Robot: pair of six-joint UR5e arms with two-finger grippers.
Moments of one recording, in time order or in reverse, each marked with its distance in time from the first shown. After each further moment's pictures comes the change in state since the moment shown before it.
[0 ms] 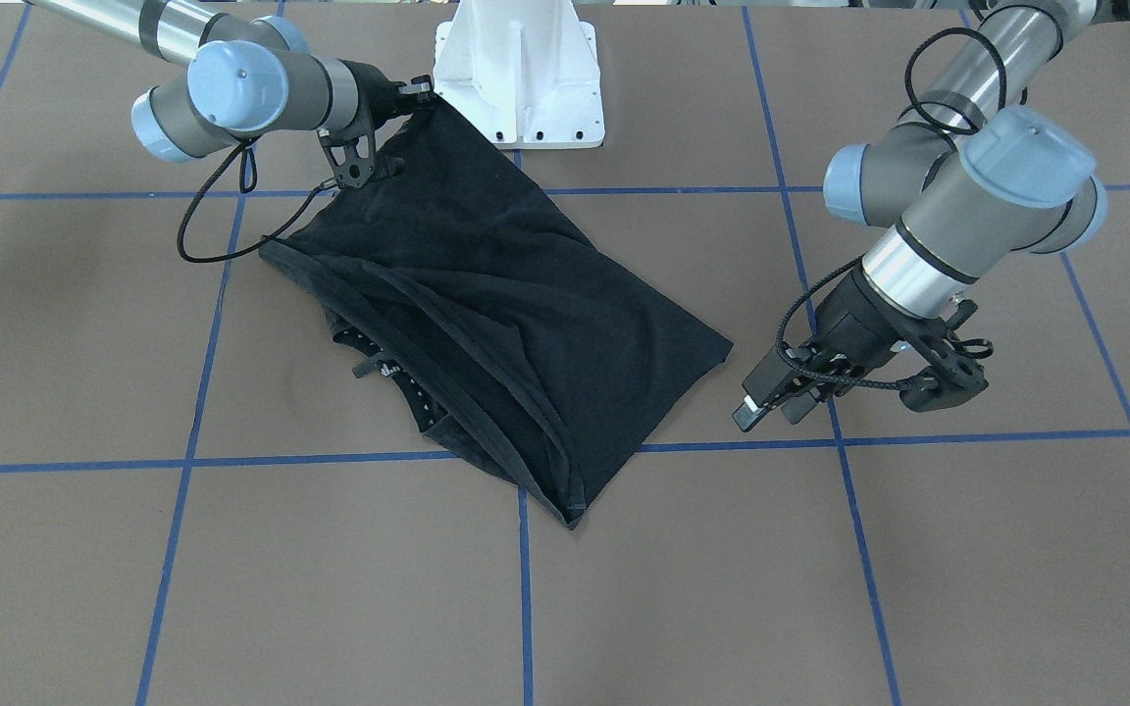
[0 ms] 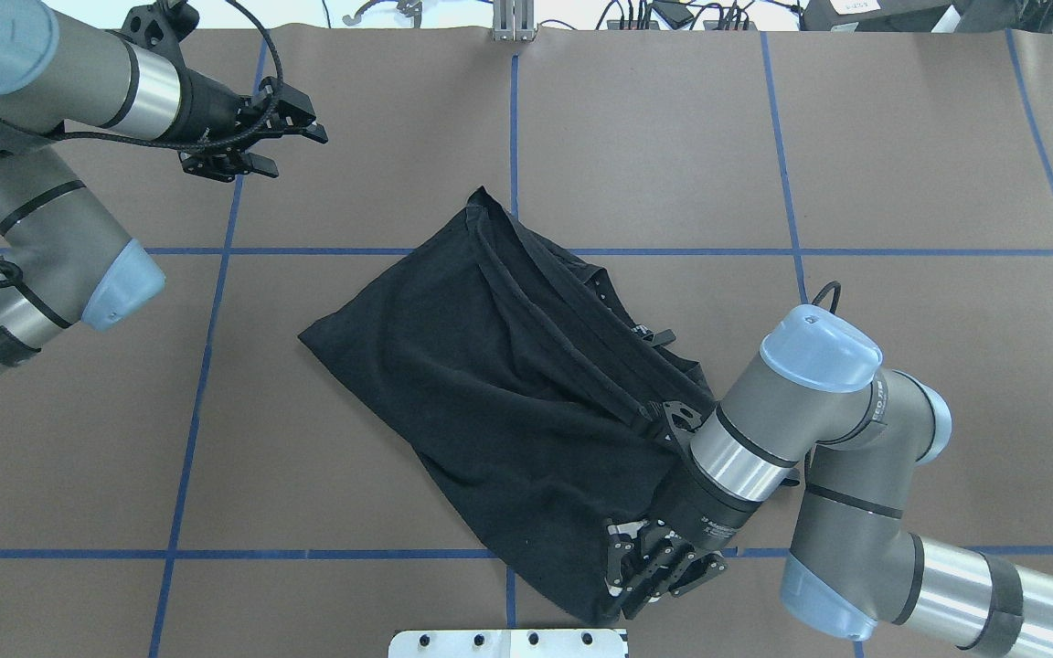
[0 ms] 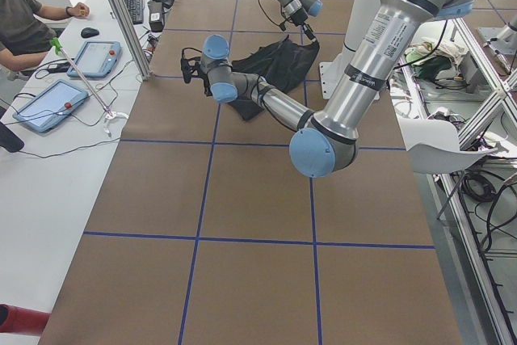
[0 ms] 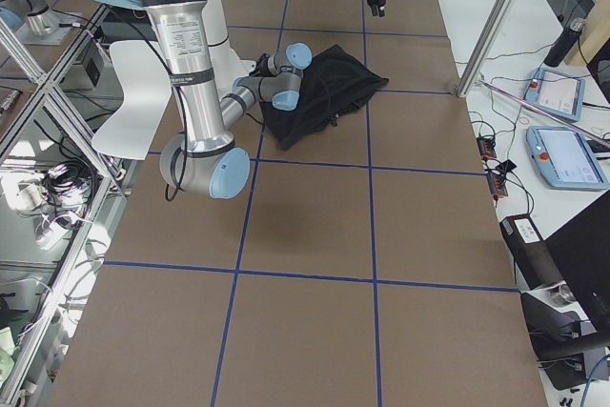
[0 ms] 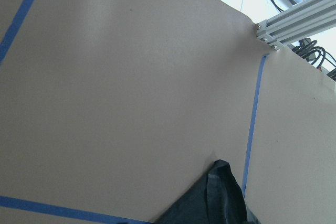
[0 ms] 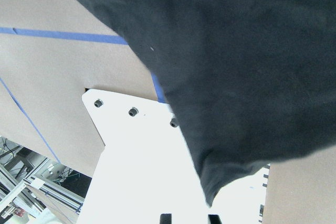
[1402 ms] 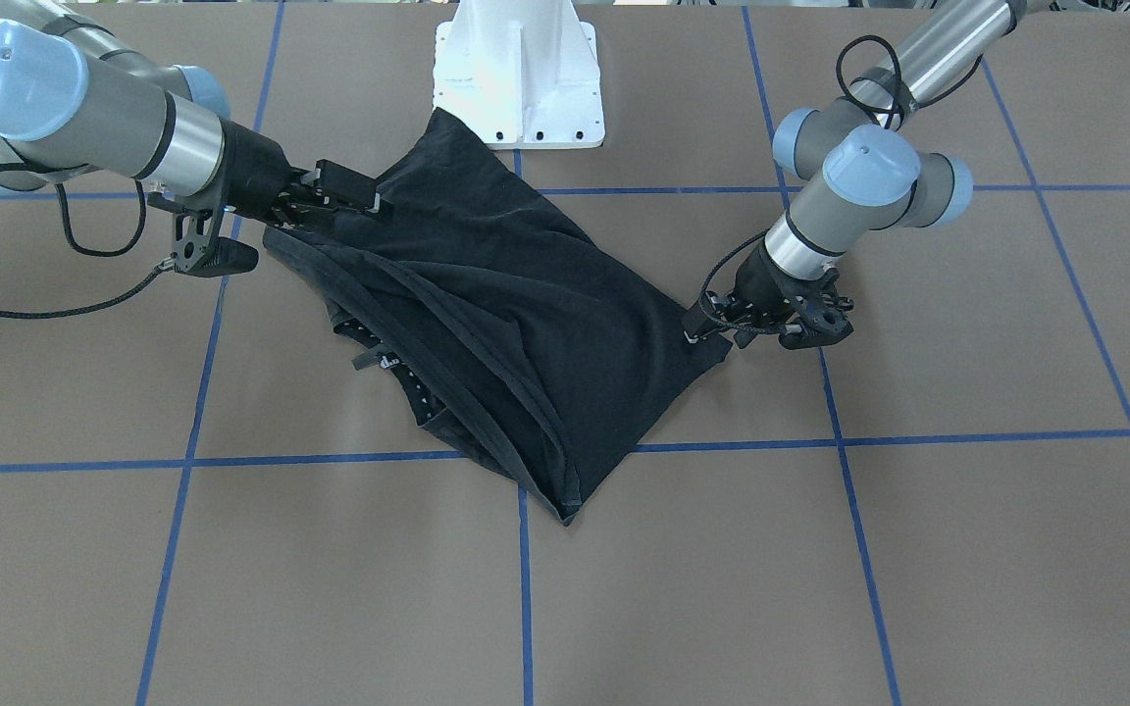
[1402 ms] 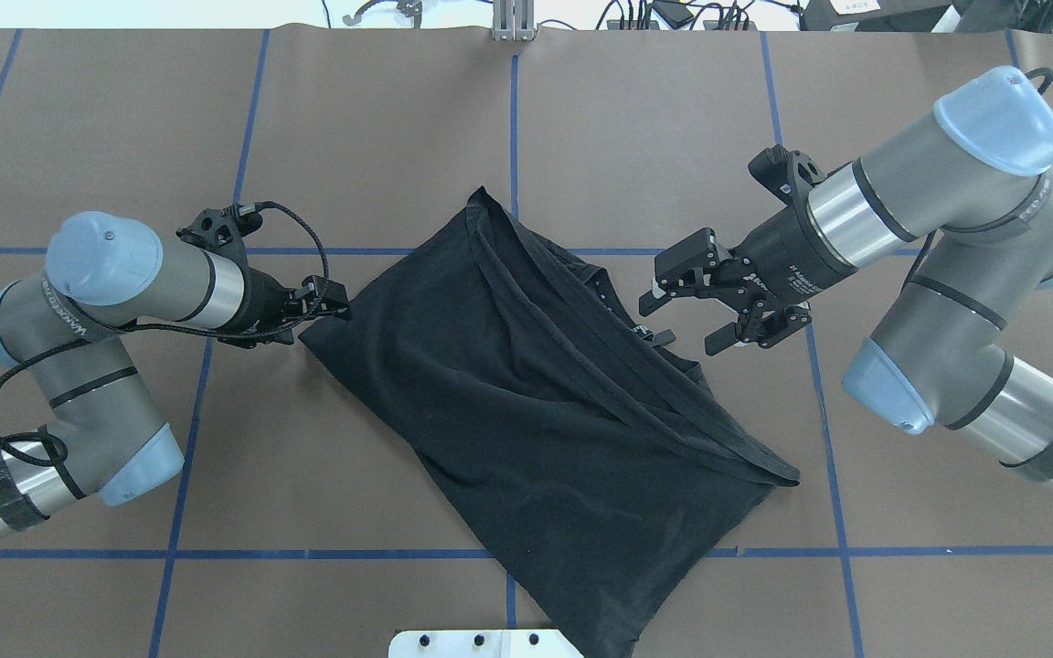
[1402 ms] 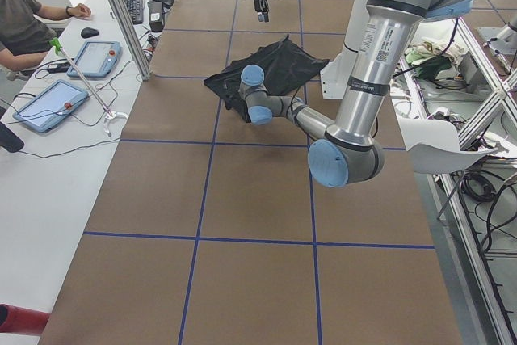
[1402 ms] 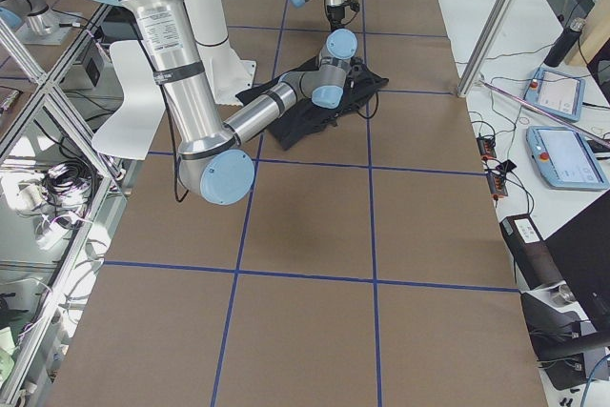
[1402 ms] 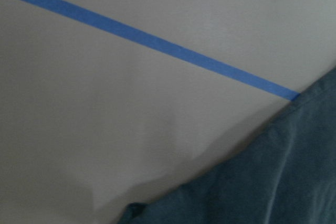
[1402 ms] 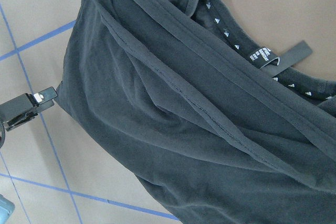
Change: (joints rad) left arm 0.262 0.154 -0.032 0.003 0.139 -0.006; right arm 0.365 0.038 -0.021 -0.001 -0.093 -0.012
